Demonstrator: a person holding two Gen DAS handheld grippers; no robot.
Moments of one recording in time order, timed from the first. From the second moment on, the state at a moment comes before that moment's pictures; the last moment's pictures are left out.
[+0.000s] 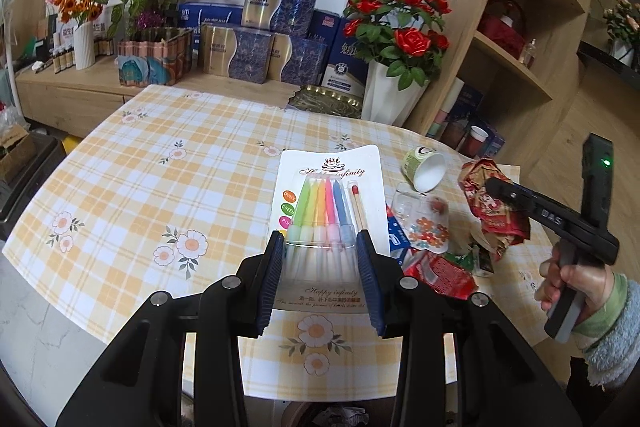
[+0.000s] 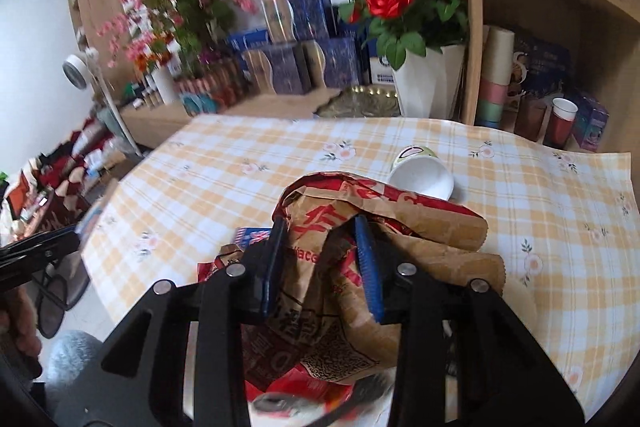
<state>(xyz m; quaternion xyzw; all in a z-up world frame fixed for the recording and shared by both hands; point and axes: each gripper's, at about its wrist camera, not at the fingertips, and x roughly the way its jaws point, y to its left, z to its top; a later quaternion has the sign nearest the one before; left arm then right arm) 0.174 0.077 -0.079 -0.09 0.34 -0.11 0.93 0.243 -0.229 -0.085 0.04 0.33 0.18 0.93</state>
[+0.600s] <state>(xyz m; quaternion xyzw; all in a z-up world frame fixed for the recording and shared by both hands) 0.081 0.065 -0.066 -0.06 0.33 -0.13 0.93 0.097 -0.214 -0.093 0.08 0.31 0.22 0.92</state>
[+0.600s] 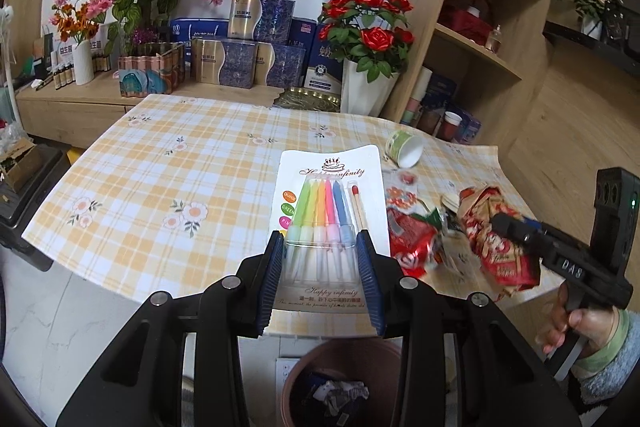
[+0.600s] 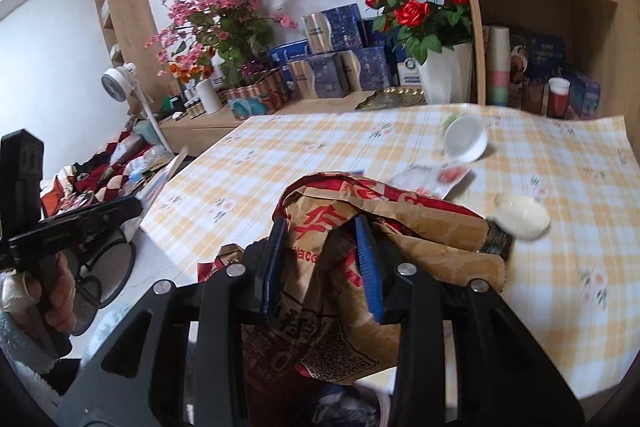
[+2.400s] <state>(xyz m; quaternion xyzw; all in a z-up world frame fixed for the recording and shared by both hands) 0.016 0.030 -0.145 -0.02 0.39 -0.16 0.91 0.011 -0.228 -0.178 0.06 0.36 0.09 0.93</state>
